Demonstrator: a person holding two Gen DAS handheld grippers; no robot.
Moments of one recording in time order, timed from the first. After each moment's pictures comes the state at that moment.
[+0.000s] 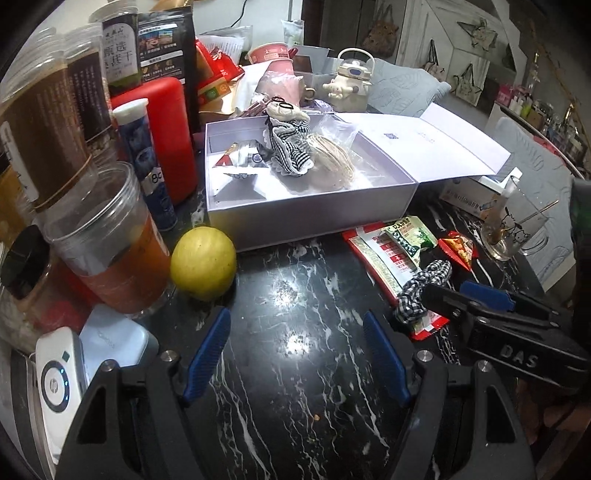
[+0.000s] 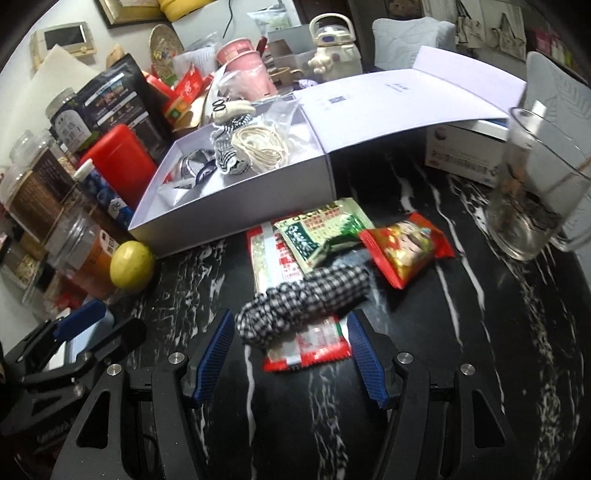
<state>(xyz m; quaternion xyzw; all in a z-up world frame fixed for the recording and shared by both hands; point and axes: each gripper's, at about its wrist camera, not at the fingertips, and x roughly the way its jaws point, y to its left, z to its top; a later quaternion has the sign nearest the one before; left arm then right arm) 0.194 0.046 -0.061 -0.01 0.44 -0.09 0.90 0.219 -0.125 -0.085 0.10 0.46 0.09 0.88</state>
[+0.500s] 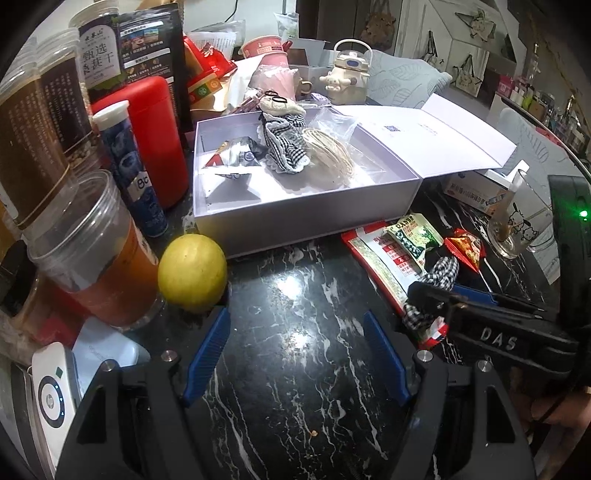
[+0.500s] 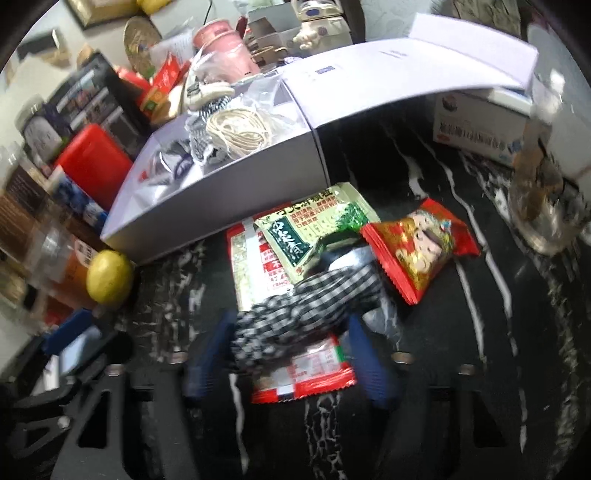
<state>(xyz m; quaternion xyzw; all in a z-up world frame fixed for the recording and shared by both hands) 0.207 0.035 -0.066 0.01 0.45 -0.08 0.89 0.242 -0.134 -0.109 0.15 0.49 0.09 0.86</state>
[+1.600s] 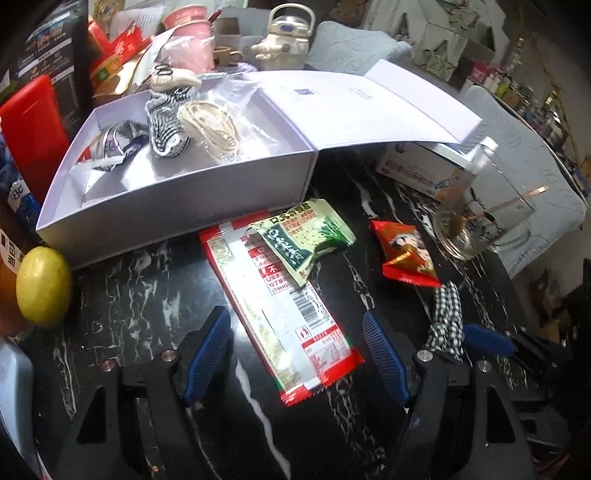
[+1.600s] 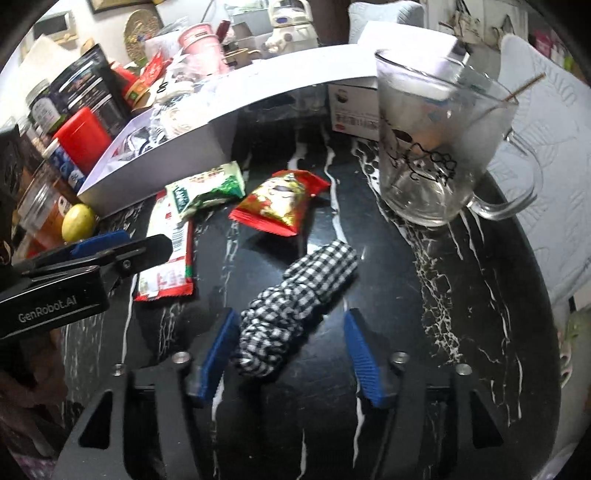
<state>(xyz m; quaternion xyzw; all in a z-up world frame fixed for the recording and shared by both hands) 0.237 -0.062 -0.091 -0.03 0.49 -0.15 0.86 0.192 -0.226 -0.106 0.07 0.50 0.07 0.86</state>
